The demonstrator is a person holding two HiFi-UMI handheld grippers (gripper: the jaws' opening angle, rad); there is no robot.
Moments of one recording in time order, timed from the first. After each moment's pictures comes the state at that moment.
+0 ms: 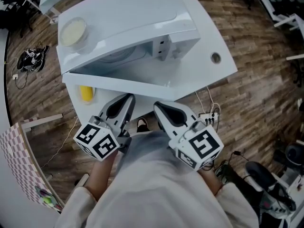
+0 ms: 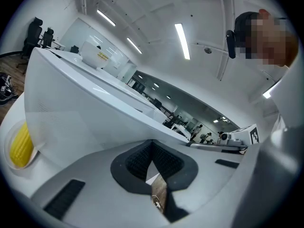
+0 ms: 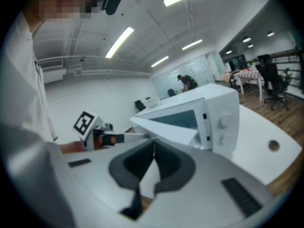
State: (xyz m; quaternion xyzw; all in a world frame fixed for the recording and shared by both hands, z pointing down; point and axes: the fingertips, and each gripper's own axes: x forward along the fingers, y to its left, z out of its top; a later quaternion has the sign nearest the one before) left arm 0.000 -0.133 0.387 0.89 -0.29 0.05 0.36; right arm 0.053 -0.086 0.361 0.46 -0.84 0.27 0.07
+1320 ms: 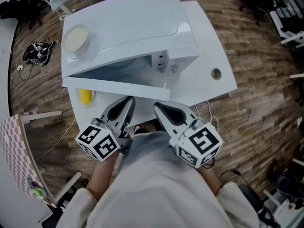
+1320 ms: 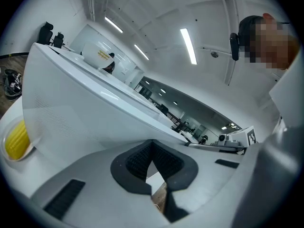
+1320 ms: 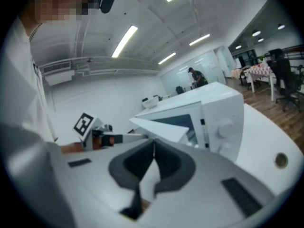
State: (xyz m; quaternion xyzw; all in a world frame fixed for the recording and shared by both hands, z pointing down) left arm 0.022 -0.155 0.389 0.87 -0.34 0.03 0.36; right arm 0.083 -0.118 0.365 0.41 -0.87 0.27 0.07
